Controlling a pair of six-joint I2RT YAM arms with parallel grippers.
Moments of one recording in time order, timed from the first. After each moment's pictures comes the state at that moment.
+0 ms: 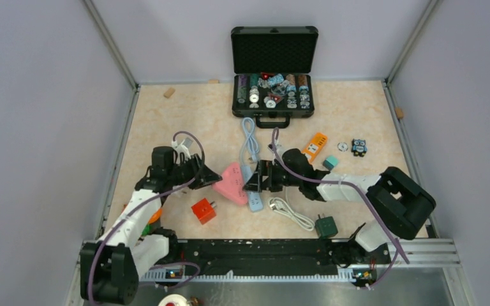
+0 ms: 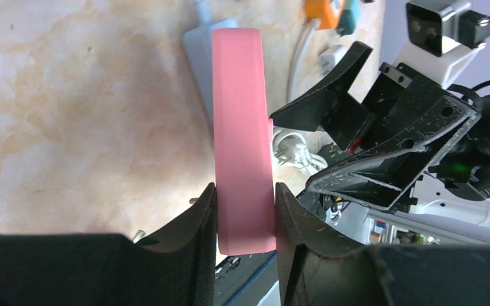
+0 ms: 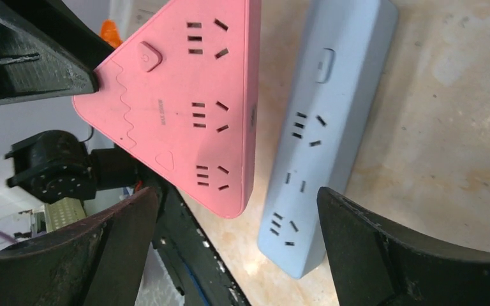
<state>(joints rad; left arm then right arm) -0.11 1.02 0.49 -0.22 0.74 -0.65 0.80 1.53 0.61 0.38 -0.38 0.80</state>
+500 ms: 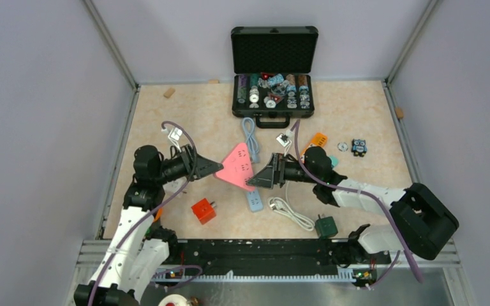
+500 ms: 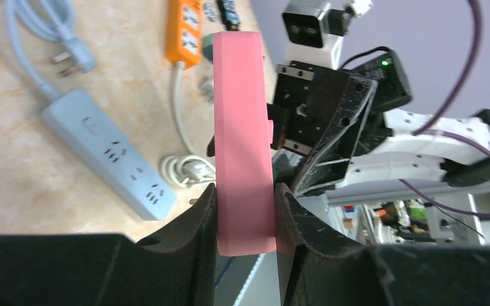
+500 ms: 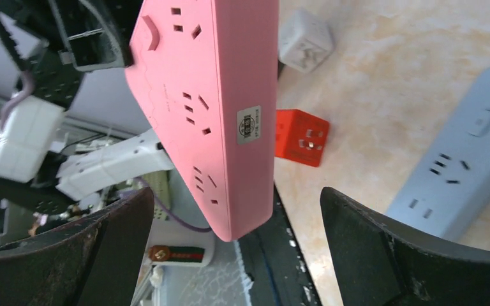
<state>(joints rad) -0.11 0.73 0.57 -0.13 0.88 -0.78 0.73 1.31 0.52 0.63 -0.60 0.91</state>
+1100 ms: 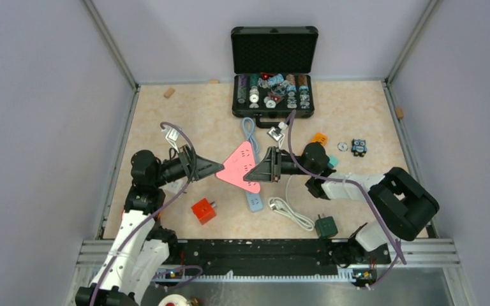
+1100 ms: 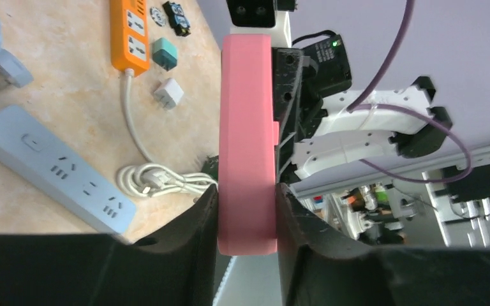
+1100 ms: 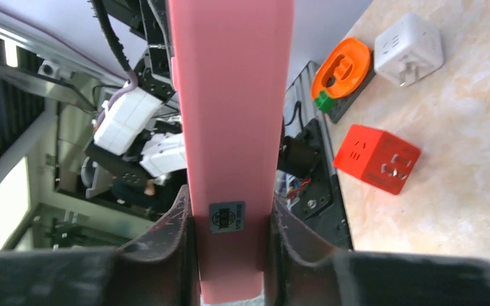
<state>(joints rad) -0.12 0.69 0.51 0.14 1.00 -0.99 0.73 1.49 0.58 1.05 -0.83 1.16</state>
